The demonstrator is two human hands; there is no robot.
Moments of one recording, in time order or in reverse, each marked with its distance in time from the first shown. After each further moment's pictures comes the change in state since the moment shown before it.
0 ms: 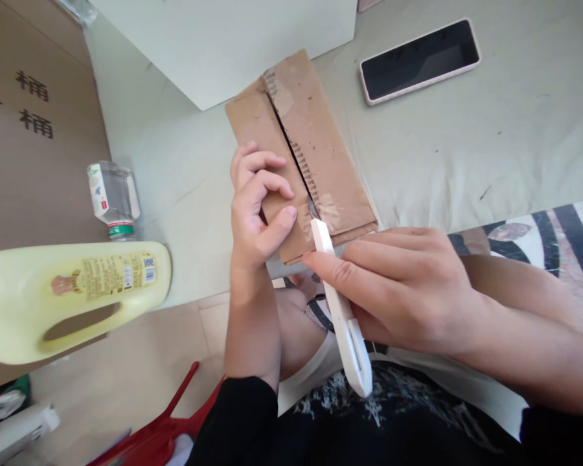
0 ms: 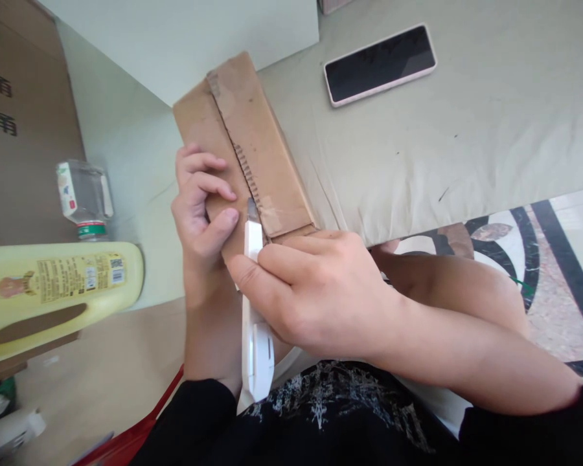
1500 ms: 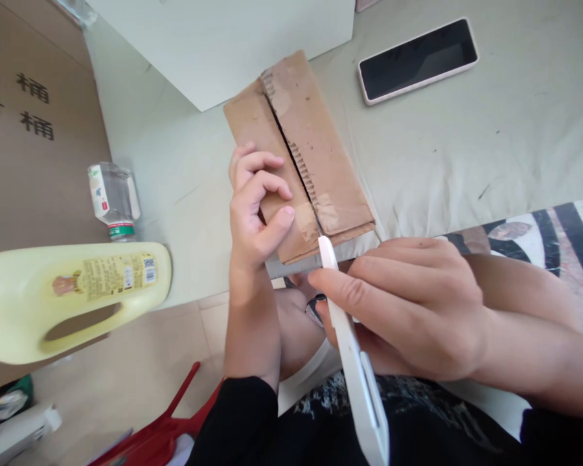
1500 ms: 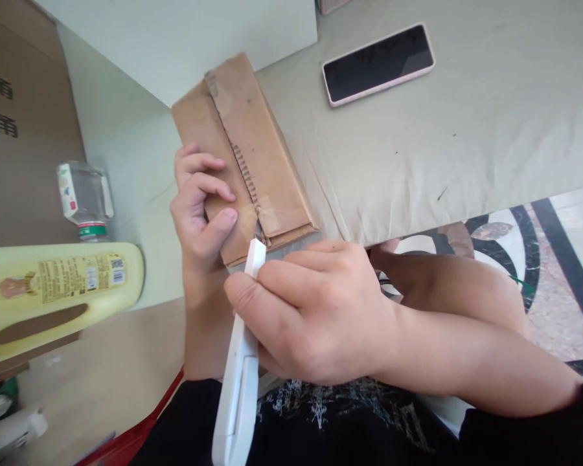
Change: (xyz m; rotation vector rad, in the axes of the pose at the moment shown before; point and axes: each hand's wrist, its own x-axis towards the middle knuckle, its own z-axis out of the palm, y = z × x) left_hand 0.003 0.014 0.000 -0.081 0.010 -0.109; right_hand -0.005 -0.013 -0.006 0.162 0.097 0.054
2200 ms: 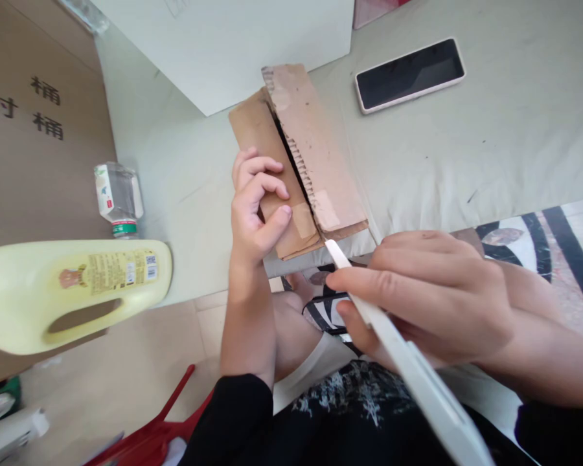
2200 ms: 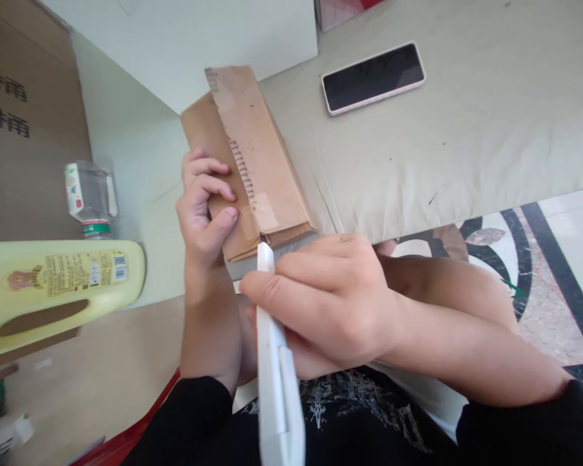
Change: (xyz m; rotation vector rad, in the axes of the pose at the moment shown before) left_hand -0.002 -0.007 -0.003 0.013 -0.010 -0.007; right_hand -0.003 0.005 -0.015 0.095 -0.016 0.005
